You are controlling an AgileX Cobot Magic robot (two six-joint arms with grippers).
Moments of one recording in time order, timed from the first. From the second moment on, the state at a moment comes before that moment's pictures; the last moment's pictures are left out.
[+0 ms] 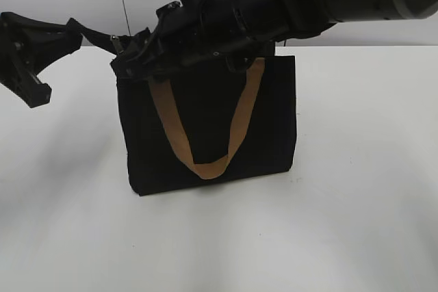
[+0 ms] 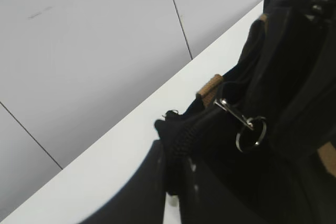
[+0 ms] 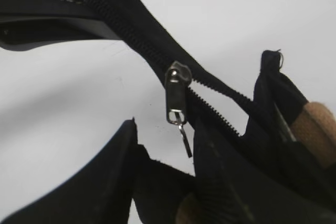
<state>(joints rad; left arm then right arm) -0.10 1.35 -0.60 1.05 -0.65 -0.33 0.60 1.93 -1.37 1.26 0.48 -1.34</state>
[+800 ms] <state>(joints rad) -0.10 1.35 -0.60 1.05 -0.65 -0.33 0.60 1.94 -1.37 1.29 0.48 -1.36</state>
